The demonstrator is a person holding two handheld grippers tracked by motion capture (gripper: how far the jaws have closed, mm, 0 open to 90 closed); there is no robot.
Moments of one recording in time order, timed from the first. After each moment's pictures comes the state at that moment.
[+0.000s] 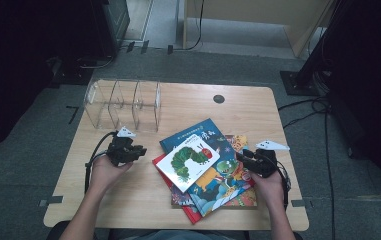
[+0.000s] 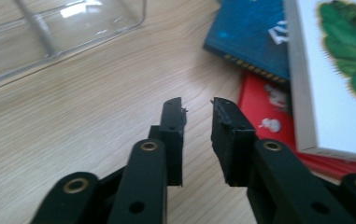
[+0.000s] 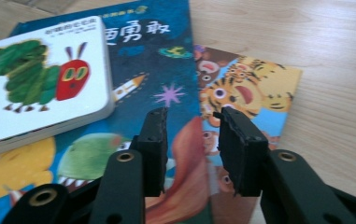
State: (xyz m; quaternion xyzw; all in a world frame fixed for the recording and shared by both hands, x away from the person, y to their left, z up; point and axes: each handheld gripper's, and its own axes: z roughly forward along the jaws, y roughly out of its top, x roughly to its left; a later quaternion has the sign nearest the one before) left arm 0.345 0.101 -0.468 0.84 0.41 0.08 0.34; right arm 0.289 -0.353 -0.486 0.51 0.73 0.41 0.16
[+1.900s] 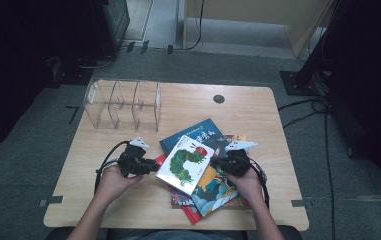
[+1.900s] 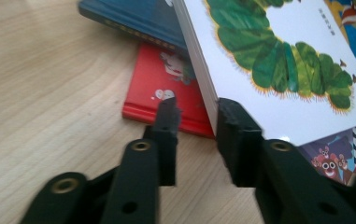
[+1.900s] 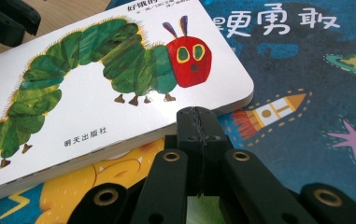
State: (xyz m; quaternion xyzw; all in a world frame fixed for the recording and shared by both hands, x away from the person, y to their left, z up) left arm 0.316 0.072 -0.463 0.87 0.38 -0.01 0.33; right arm 0.303 -0.281 -0.494 0.42 0.80 0.42 0.06
